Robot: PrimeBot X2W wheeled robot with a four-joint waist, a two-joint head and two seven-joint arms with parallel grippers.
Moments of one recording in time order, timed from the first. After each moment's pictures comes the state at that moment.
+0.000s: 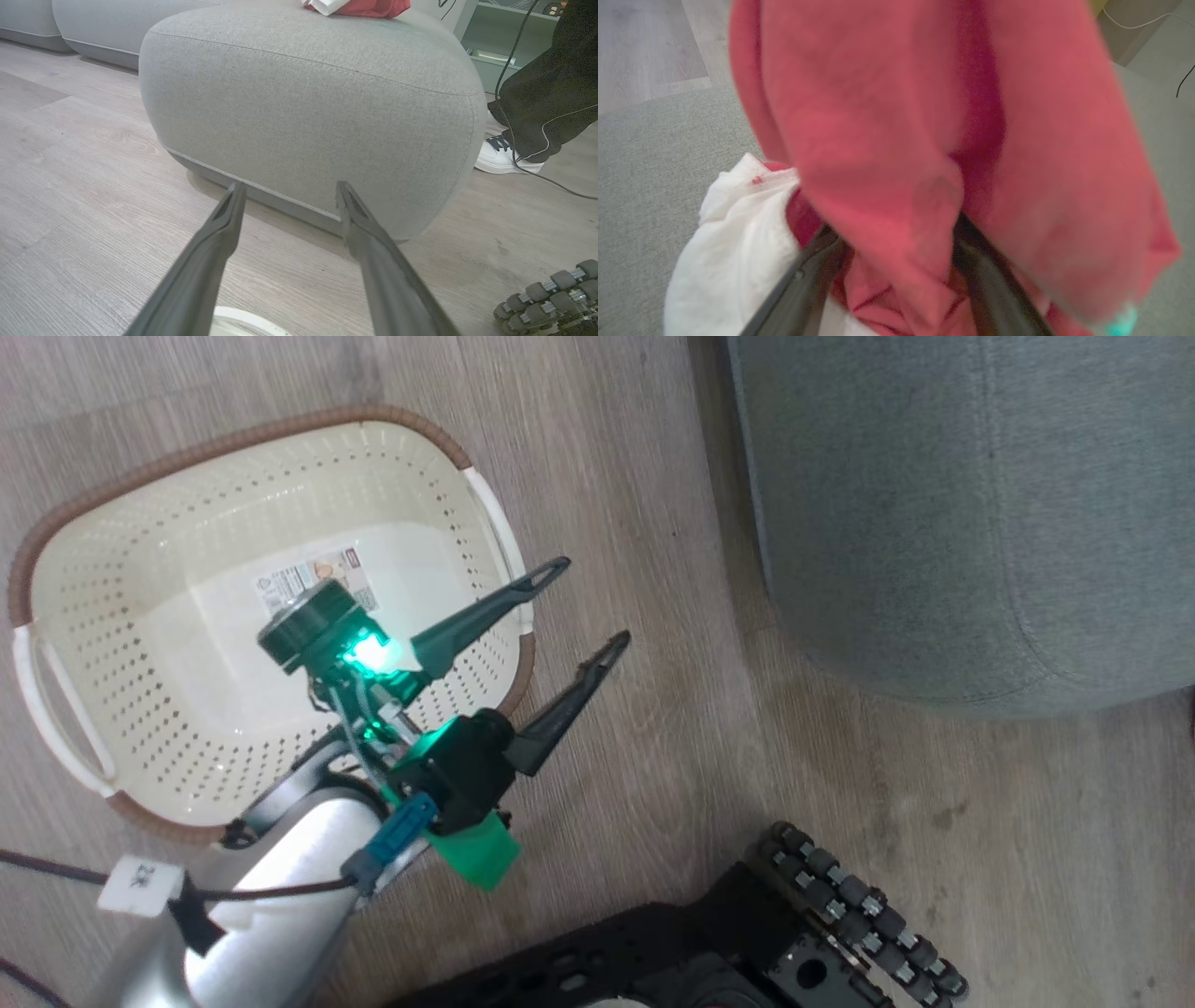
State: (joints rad) left arm -0.50 0.37 -0.67 -0.05 -0.01 -0.09 -0.26; right arm -1.33 -0.44 -0.31 1.28 0.19 0.13 -0.23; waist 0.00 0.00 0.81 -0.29
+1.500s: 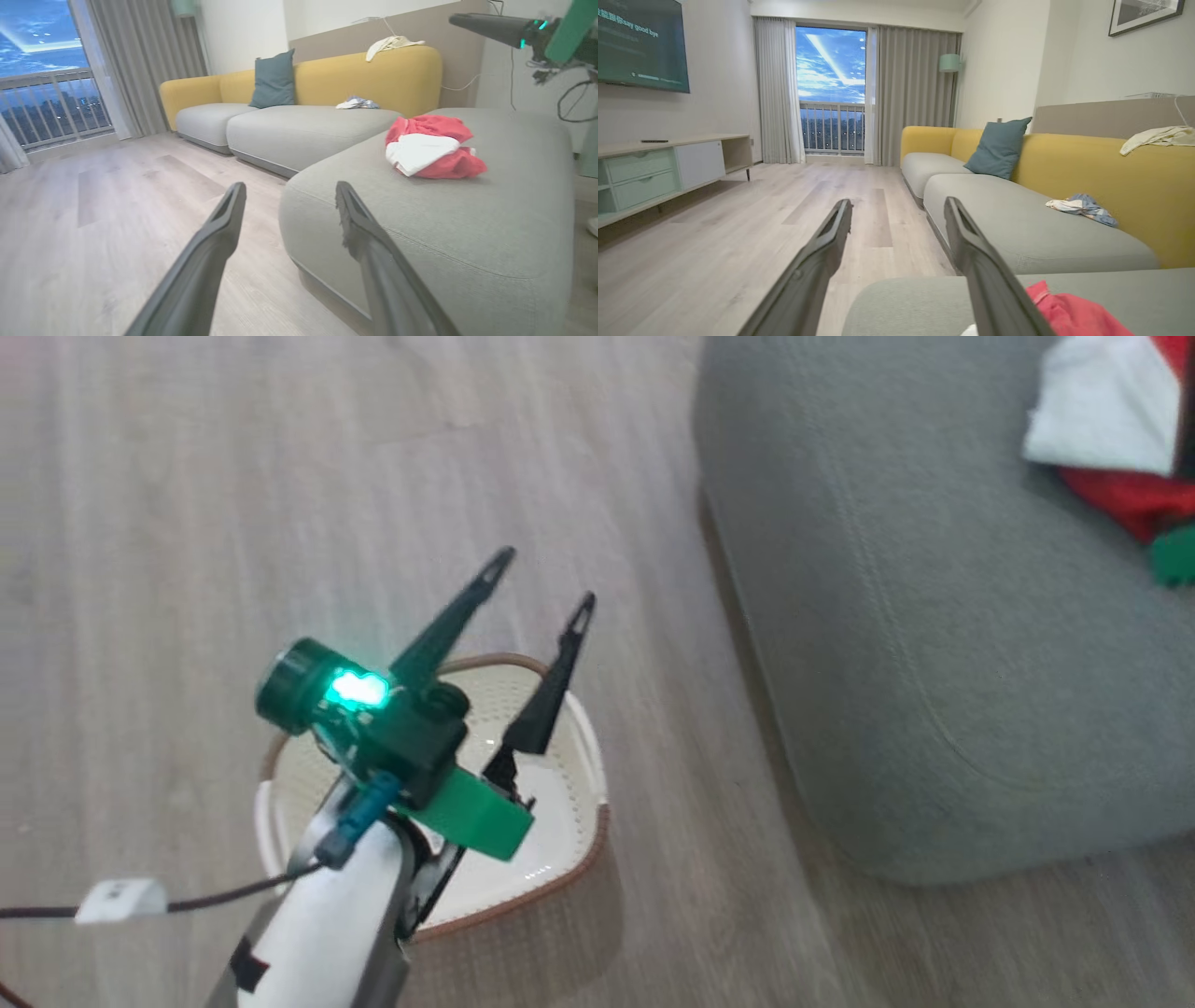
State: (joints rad) left arm -0.32 0.11 -0.43 0.00 -0.06 -0.06 -0.26; right arm -0.63 -0.44 0.03 0.32 0.46 0.13 -0.26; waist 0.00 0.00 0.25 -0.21
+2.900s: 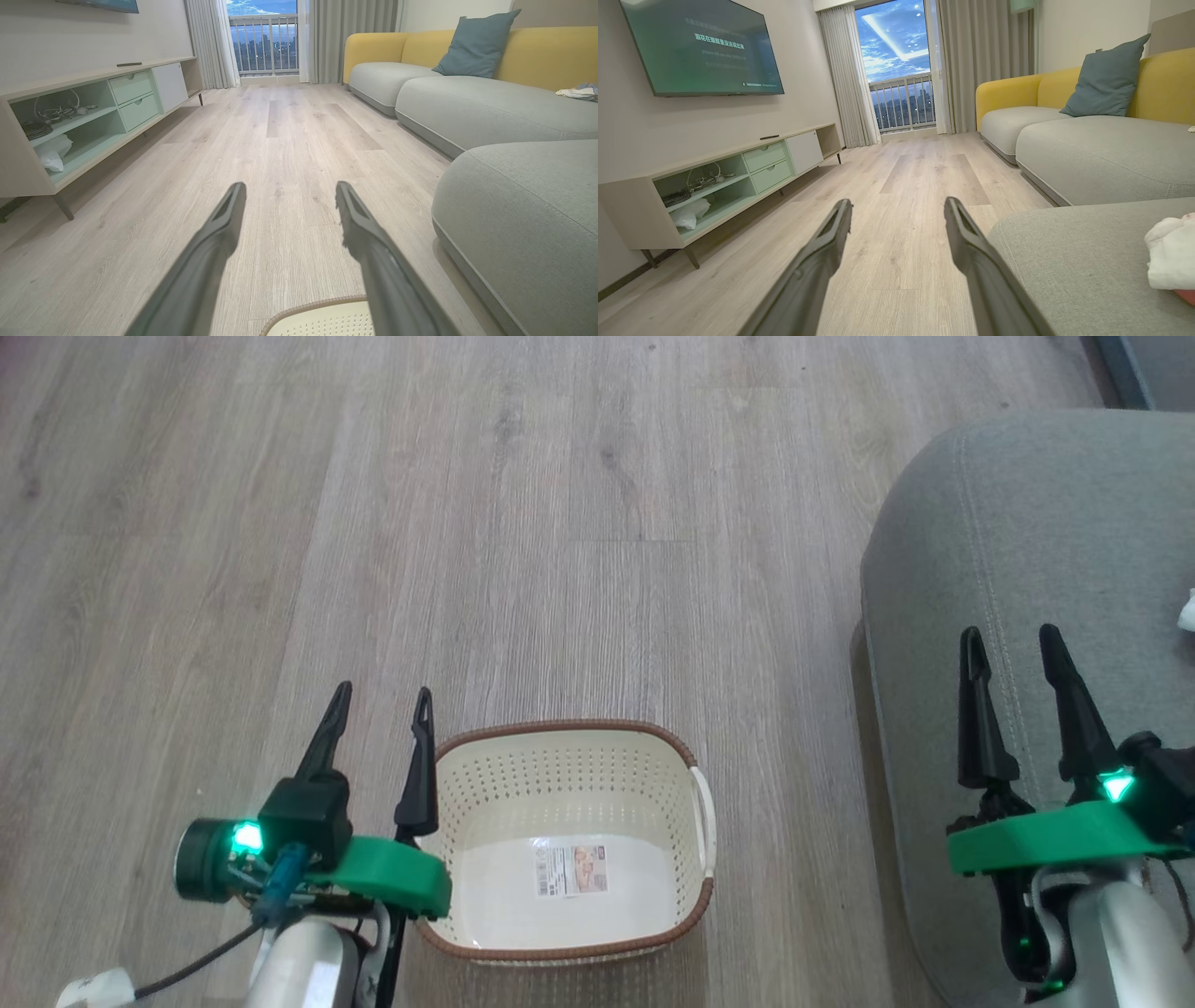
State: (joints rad) left arm -0.10 0.05 -0.21 0.12 -0.10 0.14 -0.26; right arm -0.07 -0.06 -0.05 0.04 0.26 0.13 -0.26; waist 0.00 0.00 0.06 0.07
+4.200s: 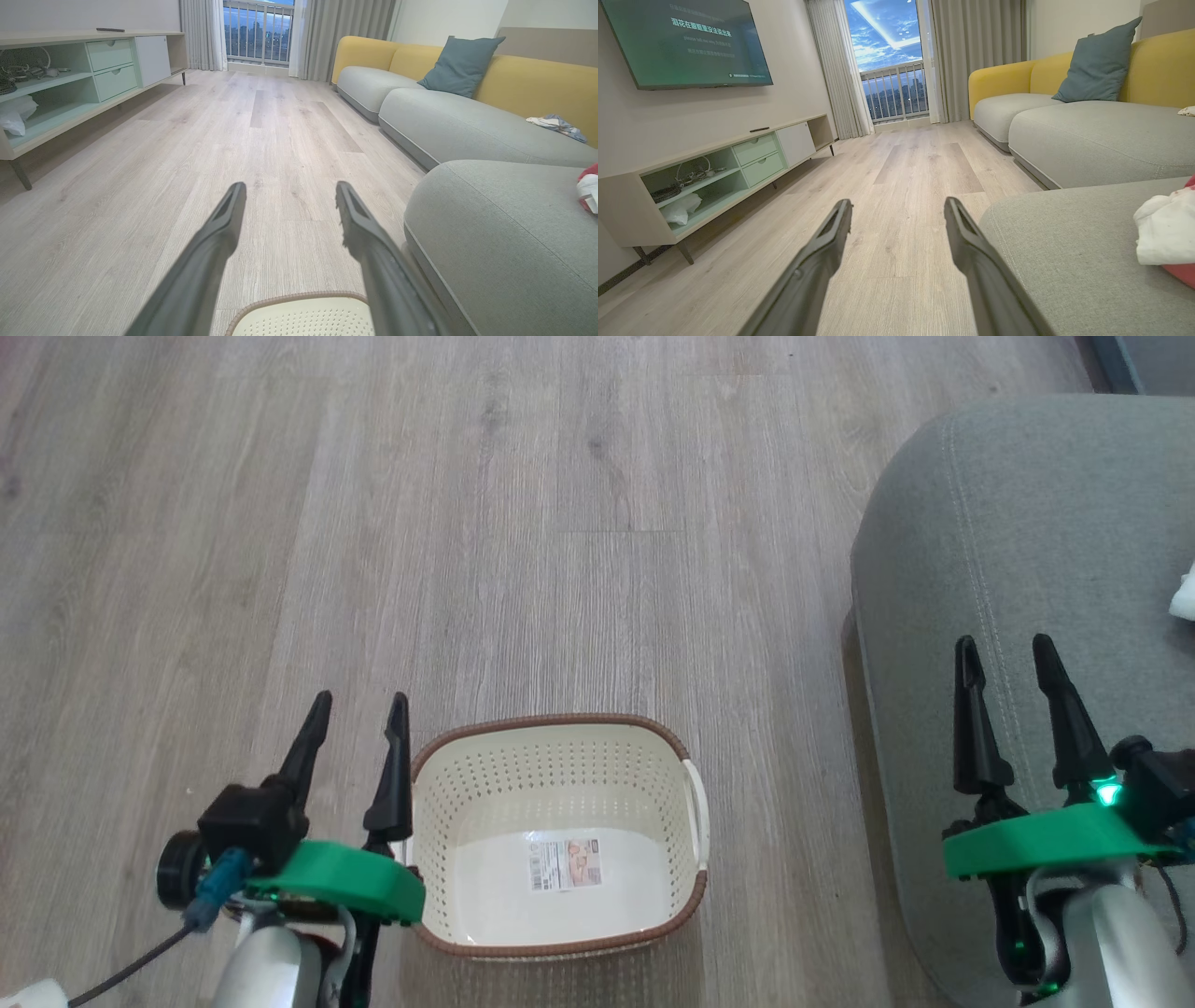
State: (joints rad) left arm -0.08 0.05 -0.14 0.12 -0.23 0.02 -0.26; right arm -0.07 -0.06 -0.06 0.07 0.27 0.13 -0.26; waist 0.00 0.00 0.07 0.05
